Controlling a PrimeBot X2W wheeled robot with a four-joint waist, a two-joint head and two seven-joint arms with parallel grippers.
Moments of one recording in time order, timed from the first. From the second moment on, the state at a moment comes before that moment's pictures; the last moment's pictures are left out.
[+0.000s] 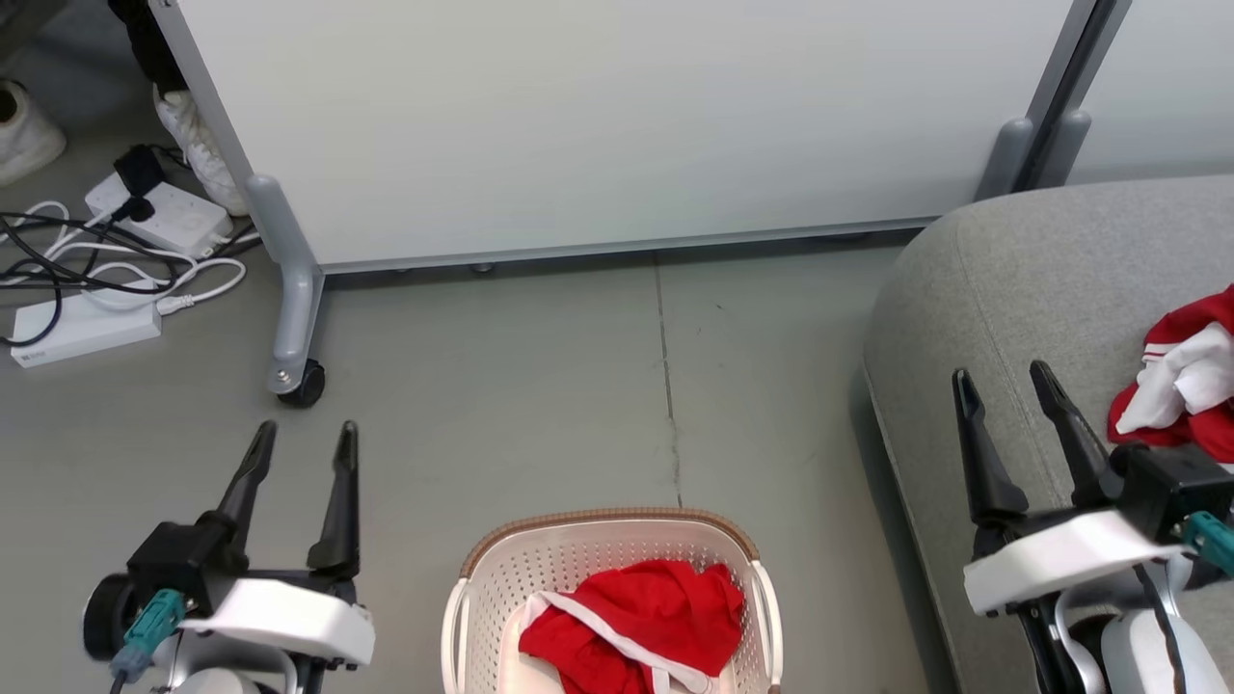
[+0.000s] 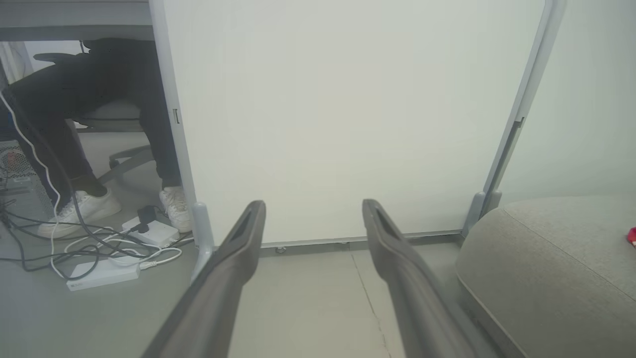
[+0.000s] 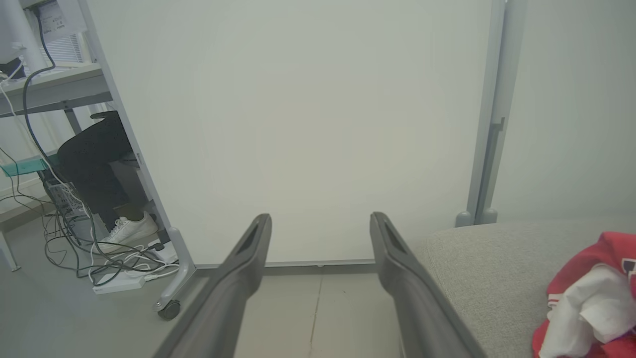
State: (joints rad) left arm -0.11 0.33 -0.35 0.12 -0.51 0.19 -0.26; right arm -0.16 -0.05 0.02 0.12 0.20 0.13 -0.12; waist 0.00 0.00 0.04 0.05
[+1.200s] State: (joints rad) left arm 0.03 0.30 -0.30 0.13 -0.44 0.18 -0.26; right arm 0.05 -0.05 -0.01 0.00 0.20 0.13 -0.03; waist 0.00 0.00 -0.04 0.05
